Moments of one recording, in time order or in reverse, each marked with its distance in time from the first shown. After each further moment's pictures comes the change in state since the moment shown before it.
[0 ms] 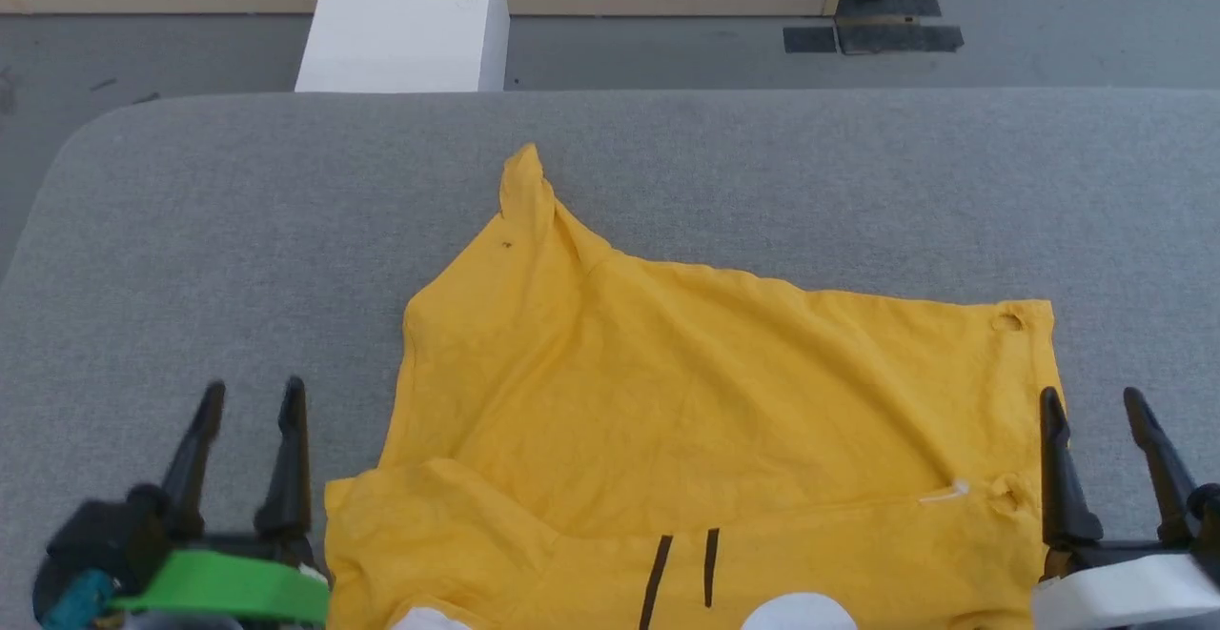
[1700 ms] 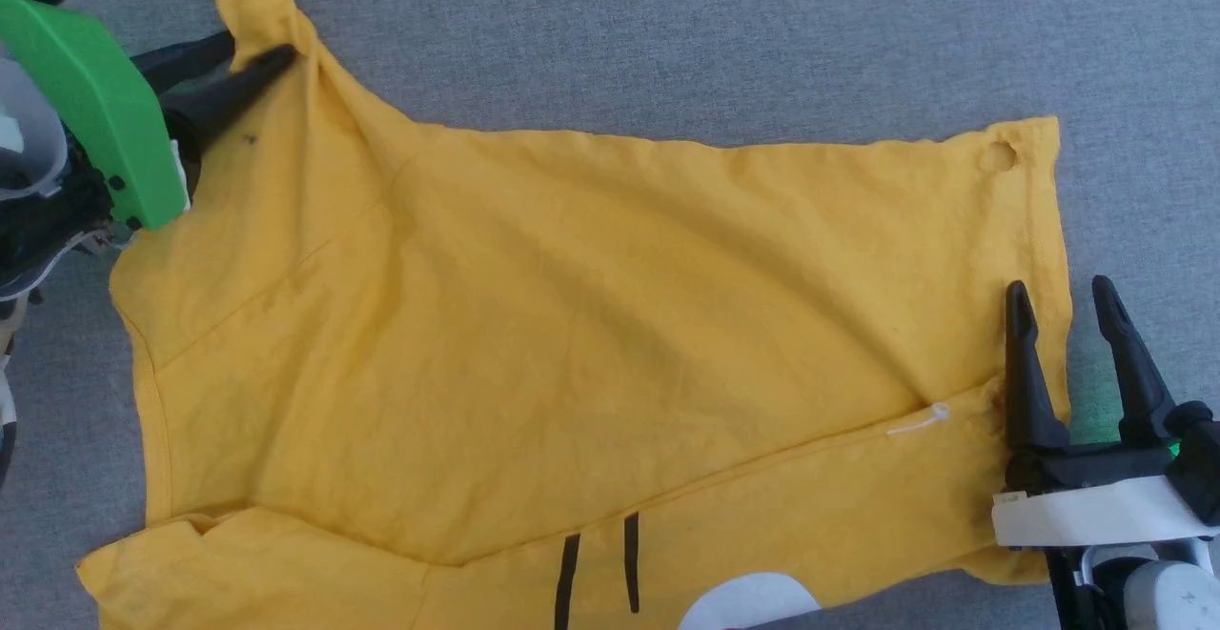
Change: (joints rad) left arm -1.003 0.501 -0.518 0.257 -0.699 -0.131 0.801; right arm -0.172 0.000 0.073 0.038 0.017 0.000 -0.100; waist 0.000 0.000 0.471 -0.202
